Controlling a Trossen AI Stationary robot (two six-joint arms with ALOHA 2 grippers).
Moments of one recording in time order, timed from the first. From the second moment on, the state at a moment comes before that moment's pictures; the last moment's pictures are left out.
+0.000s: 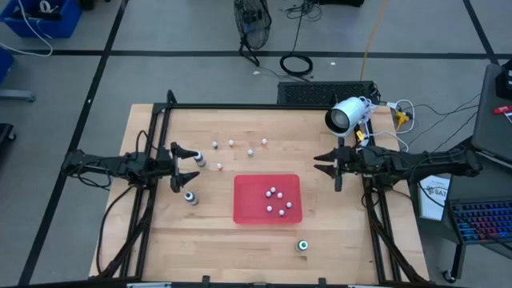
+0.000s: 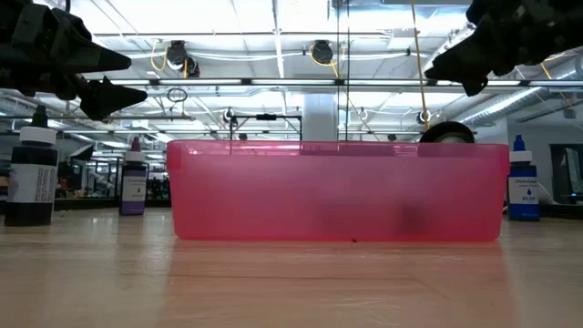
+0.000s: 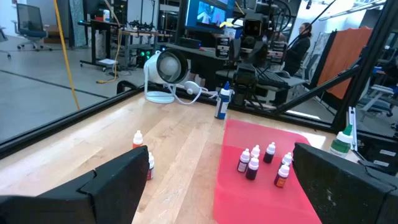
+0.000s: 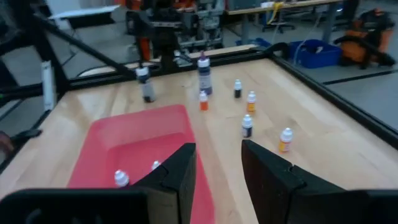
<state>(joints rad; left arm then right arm) -0.15 0.05 0.04 0.00 -0.32 -0.19 0.05 0.49 0.35 -0.08 0.19 0.17</state>
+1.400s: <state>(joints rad) -0.15 0.05 0.04 0.00 -0.32 -0.19 -0.22 1.22 0.86 -1.33 0.08 0.65</state>
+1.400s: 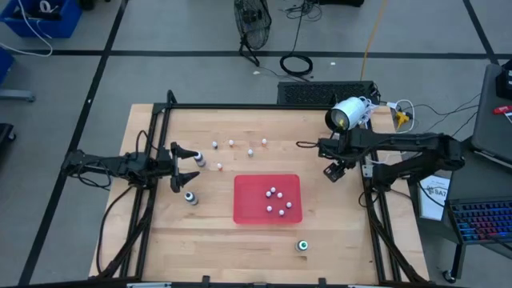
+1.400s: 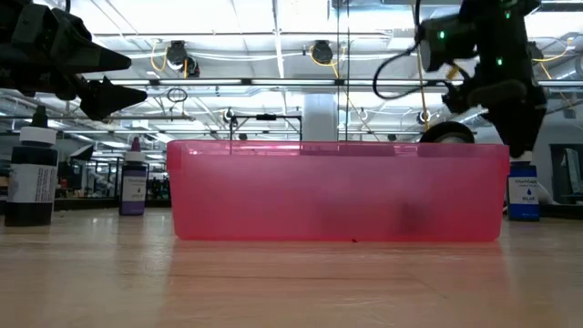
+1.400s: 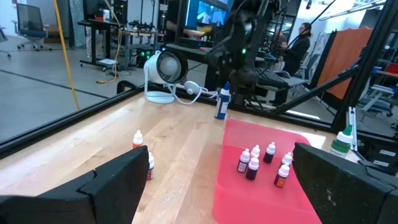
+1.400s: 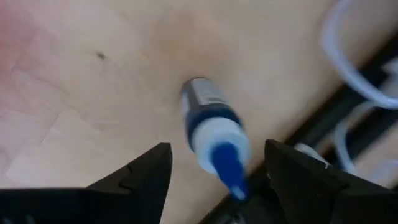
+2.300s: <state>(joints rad) -0.15 0.05 0.04 0.00 -0.32 -0.19 -0.30 1.22 0.70 -1.11 0.05 0.51</state>
